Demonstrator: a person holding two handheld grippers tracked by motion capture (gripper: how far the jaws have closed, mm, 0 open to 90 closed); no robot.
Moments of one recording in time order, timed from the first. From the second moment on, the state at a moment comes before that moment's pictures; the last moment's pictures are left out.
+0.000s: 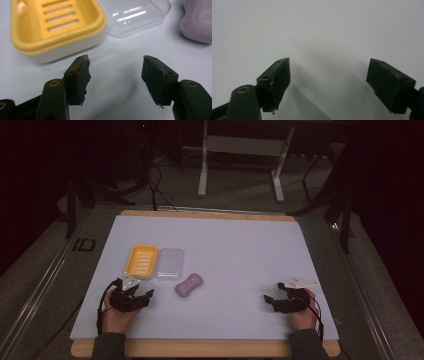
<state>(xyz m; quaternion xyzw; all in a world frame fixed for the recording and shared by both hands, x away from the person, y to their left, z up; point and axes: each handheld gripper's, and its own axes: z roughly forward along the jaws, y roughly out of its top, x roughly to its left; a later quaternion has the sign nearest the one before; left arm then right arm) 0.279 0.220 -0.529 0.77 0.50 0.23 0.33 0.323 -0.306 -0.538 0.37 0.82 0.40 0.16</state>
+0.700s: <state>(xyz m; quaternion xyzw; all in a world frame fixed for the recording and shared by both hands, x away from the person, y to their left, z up) 0.281 0.216 -0.512 0.79 0.48 0.21 0.31 0.317 -0.309 -0.536 0.36 0.81 0.42 0.18</state>
